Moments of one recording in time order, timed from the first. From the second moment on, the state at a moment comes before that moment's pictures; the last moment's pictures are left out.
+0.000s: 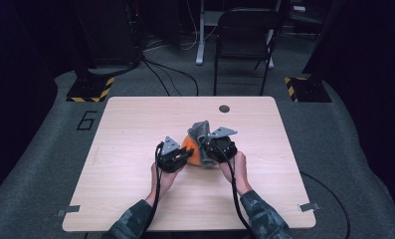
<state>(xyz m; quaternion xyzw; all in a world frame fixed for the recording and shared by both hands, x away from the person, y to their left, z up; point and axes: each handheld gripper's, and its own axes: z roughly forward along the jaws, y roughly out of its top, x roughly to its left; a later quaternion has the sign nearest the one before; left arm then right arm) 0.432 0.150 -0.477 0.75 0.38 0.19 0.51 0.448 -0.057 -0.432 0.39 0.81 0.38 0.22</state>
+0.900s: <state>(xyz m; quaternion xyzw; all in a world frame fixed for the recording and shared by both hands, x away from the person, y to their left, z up) 0.437 0.159 -0.478 0.74 0.39 0.19 0.51 0.476 -0.115 -0.466 0.49 0.78 0.34 0.18</state>
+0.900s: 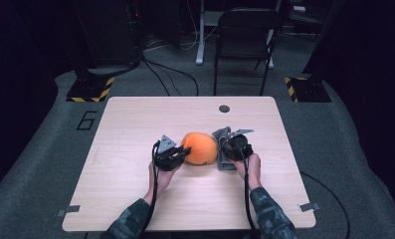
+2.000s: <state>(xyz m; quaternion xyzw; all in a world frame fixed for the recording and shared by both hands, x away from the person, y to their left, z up) 0.441 0.148 -0.483 0.79 0.33 0.27 0.45 0.474 -0.082 -0.441 0.42 0.79 0.39 0.18</state>
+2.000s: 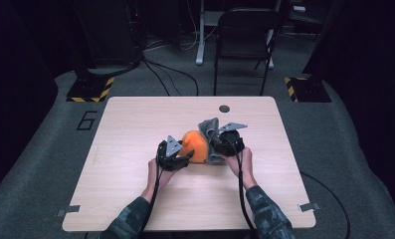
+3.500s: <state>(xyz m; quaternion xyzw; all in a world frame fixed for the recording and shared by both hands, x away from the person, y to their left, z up) 0.432 0.143 -0.483 0.76 0.38 0.20 0.49 0.447 -0.040 -0.431 0.37 0.81 0.40 0.22</state>
